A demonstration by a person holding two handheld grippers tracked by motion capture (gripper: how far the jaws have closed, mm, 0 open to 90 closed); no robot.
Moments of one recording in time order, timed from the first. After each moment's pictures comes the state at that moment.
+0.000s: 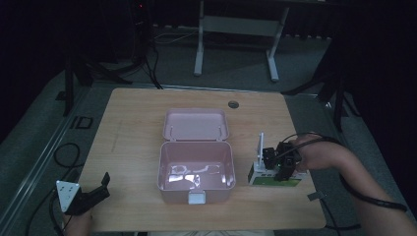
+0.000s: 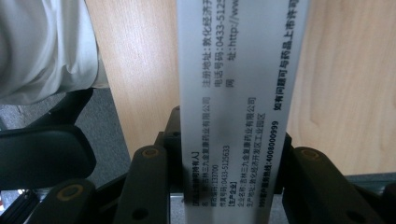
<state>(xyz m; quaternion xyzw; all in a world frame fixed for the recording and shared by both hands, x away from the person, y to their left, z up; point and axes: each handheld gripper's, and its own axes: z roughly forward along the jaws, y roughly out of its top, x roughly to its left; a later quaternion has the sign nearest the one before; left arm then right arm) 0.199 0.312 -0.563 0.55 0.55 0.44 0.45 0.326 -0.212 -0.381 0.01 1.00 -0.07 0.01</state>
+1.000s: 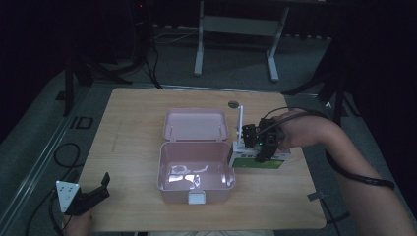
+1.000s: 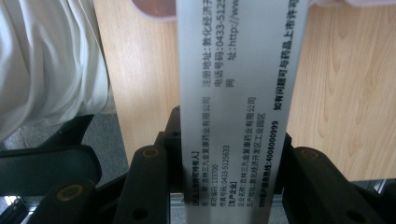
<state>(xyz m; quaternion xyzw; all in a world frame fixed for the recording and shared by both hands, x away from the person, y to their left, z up) 0.198 0.313 -0.563 0.55 0.55 0.43 0.46 0.335 -0.148 -0.310 0.00 1.00 -0.05 0.03</state>
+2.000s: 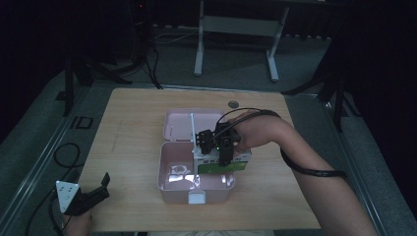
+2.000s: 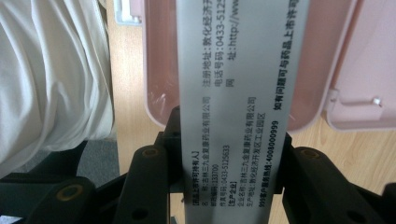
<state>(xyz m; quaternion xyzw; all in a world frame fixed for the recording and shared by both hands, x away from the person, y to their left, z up) 0.198 0.313 -0.563 0.55 0.55 0.43 0.46 0.325 -0.053 -0.324 -0.07 1.00 -0.05 0.02</state>
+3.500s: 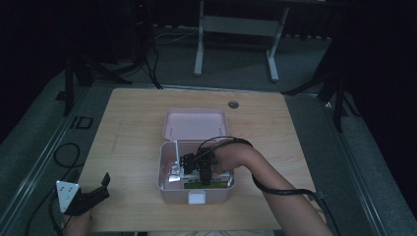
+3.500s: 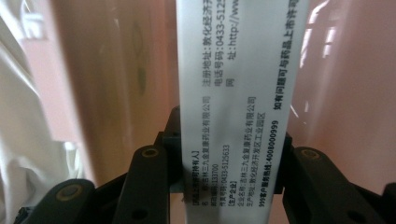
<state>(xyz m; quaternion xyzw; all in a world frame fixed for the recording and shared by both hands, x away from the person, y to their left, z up) 0.198 0.313 -0.563 0.55 0.55 0.43 0.46 0.328 -0.017 -0.436 -0.04 1.00 -0.06 -0.02</state>
